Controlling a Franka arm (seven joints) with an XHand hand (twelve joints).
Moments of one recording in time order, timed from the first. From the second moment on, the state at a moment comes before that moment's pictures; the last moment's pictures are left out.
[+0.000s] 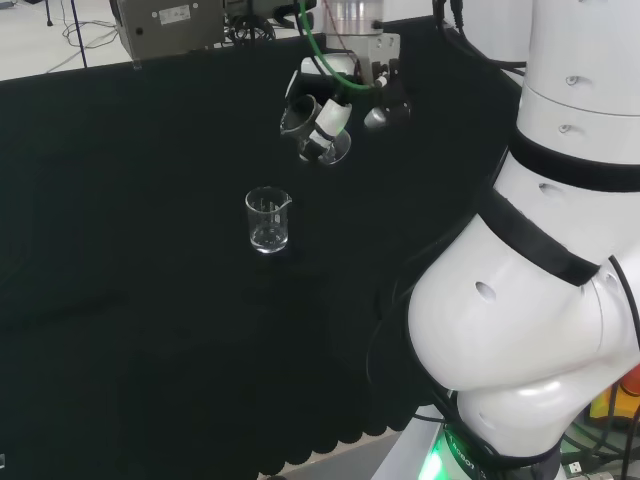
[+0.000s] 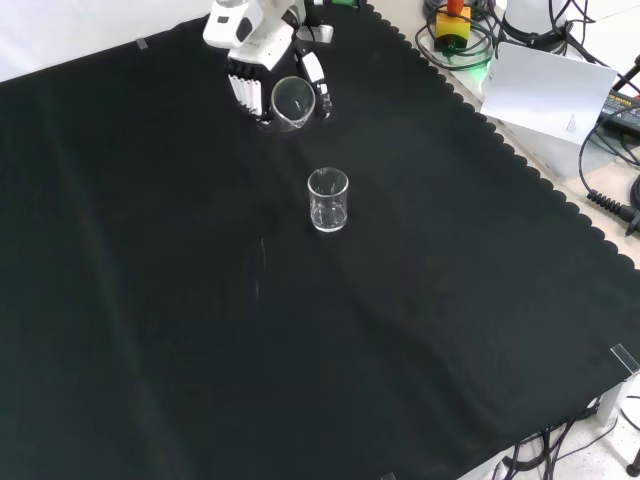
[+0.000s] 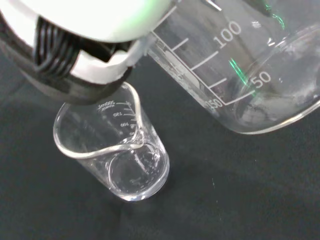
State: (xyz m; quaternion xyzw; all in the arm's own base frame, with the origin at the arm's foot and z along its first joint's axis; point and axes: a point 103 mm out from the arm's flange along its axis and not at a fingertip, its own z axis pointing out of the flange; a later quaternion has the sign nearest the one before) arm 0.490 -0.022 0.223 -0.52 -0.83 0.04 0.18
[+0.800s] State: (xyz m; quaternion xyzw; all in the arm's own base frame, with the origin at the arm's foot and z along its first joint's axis) arm 0.511 -0.049 0.187 -0.53 -0.82 -0.07 0.22
